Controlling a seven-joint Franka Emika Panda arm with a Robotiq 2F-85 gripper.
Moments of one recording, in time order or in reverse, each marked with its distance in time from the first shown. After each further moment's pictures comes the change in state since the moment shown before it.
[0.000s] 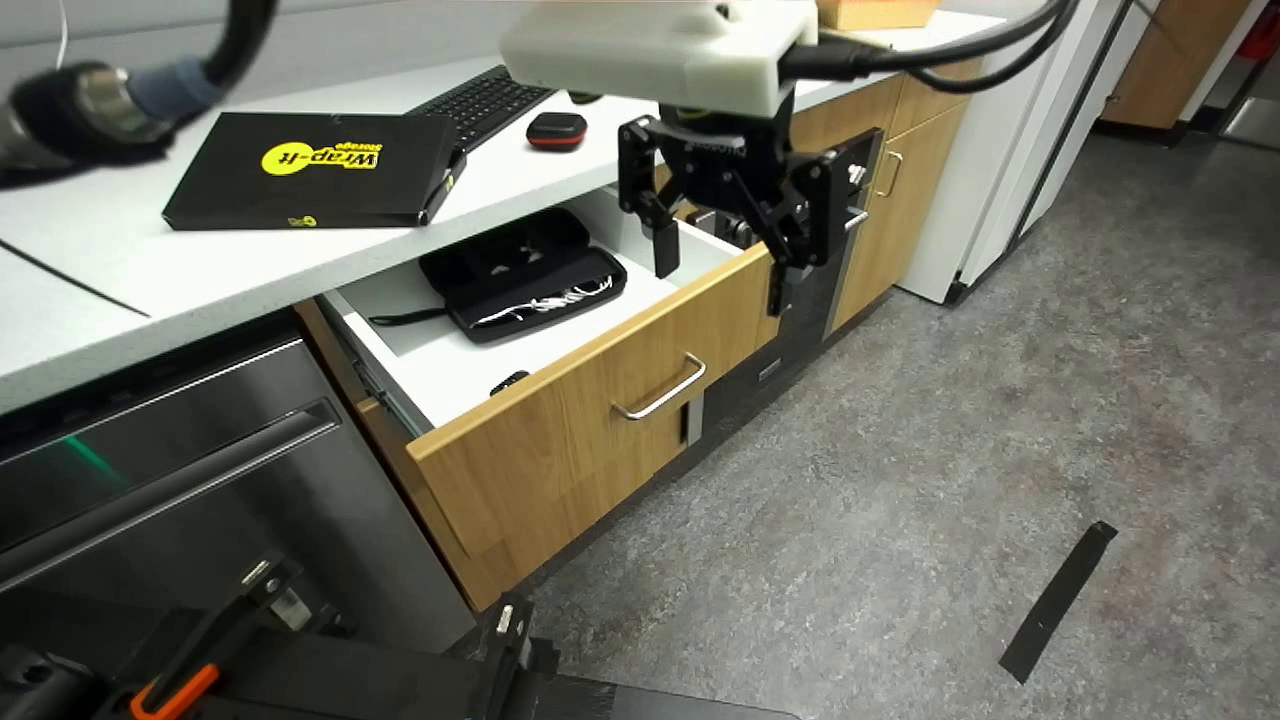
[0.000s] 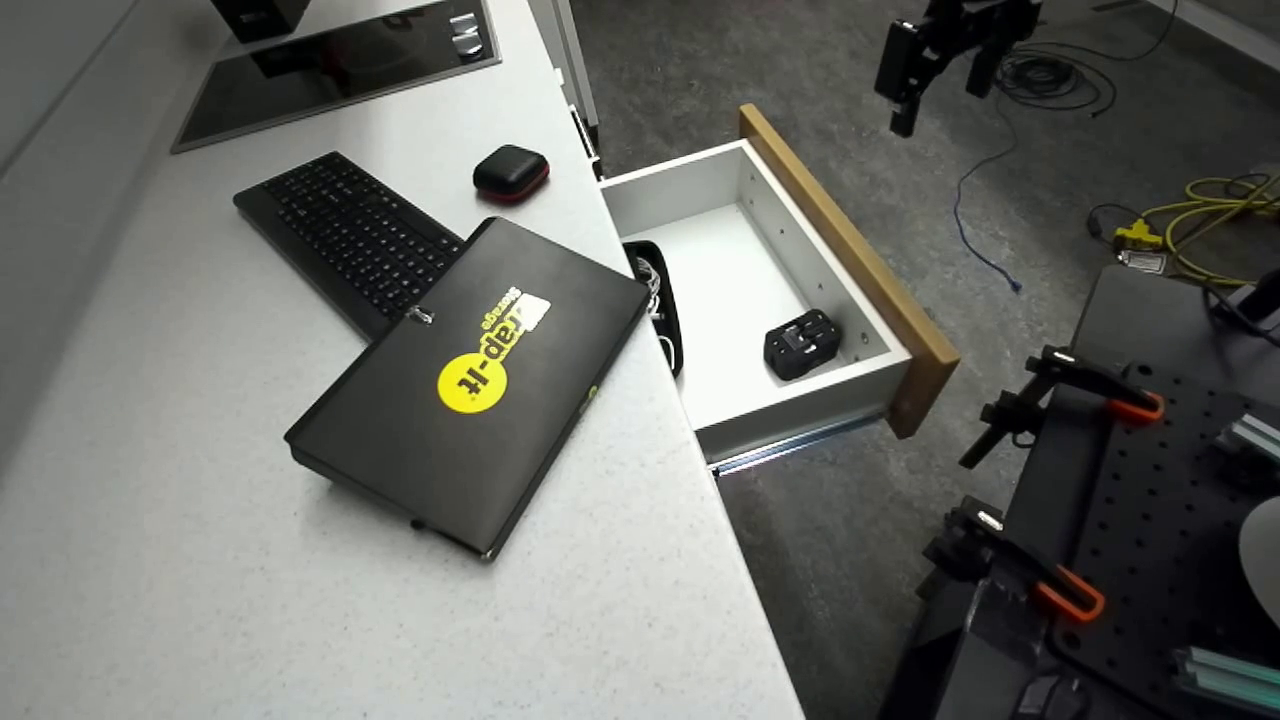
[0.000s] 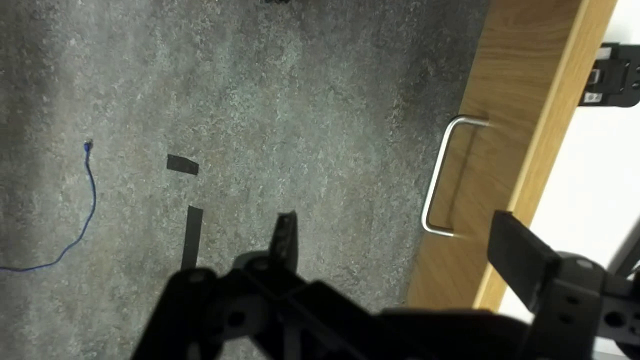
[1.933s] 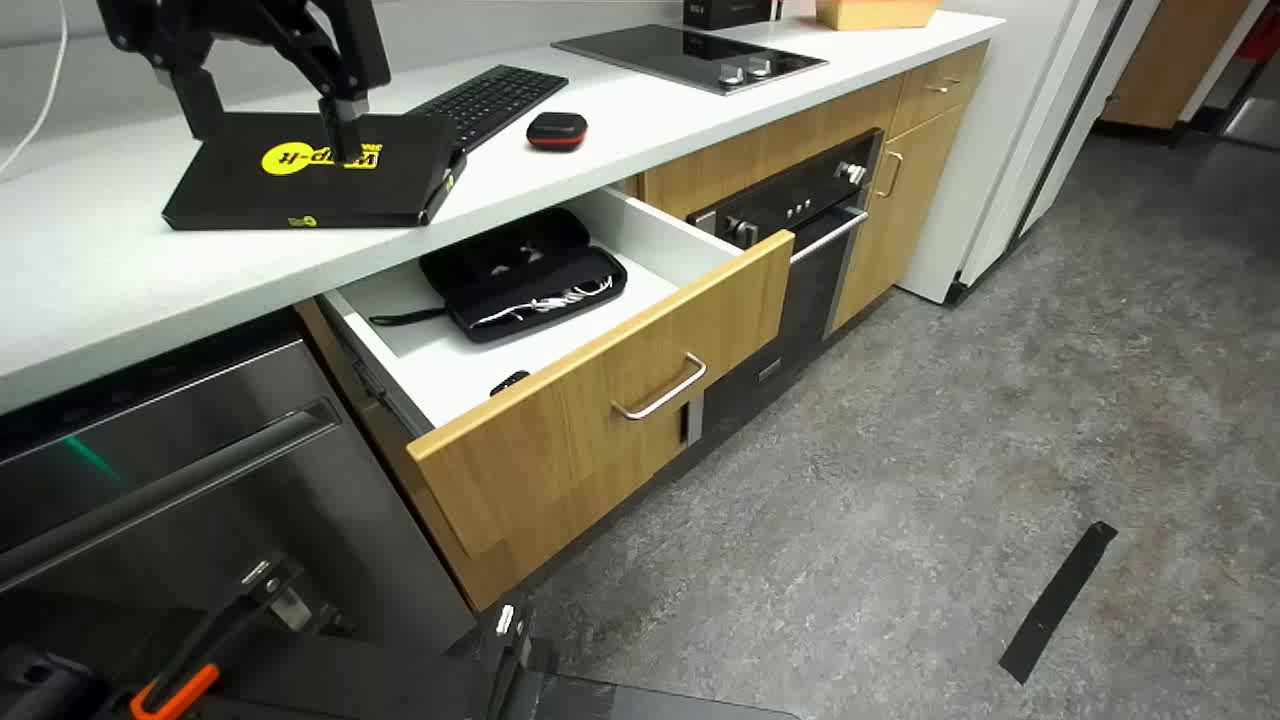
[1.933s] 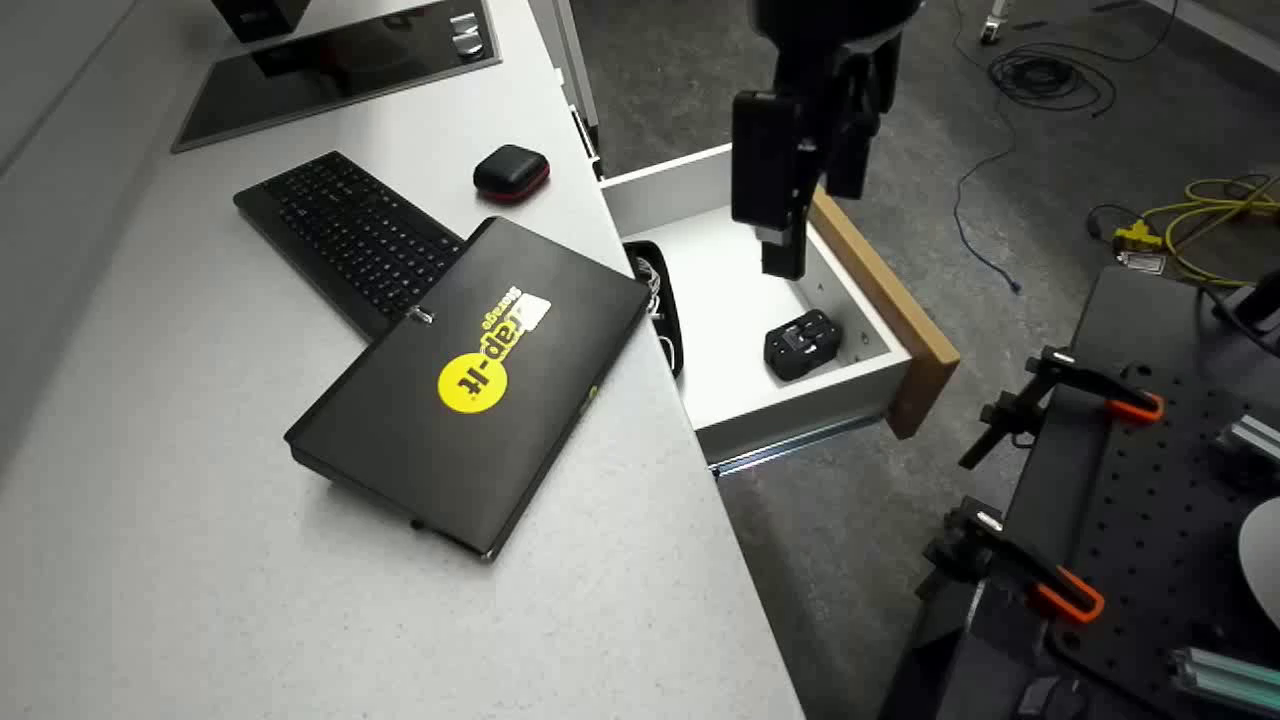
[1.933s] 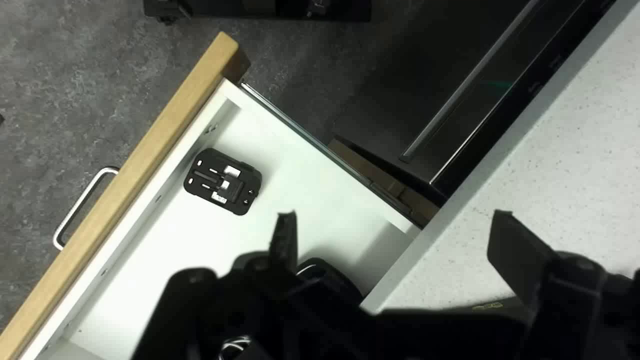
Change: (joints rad) arm 0.342 -0.239 0.252 0.020 0.270 -0.369 -0.090
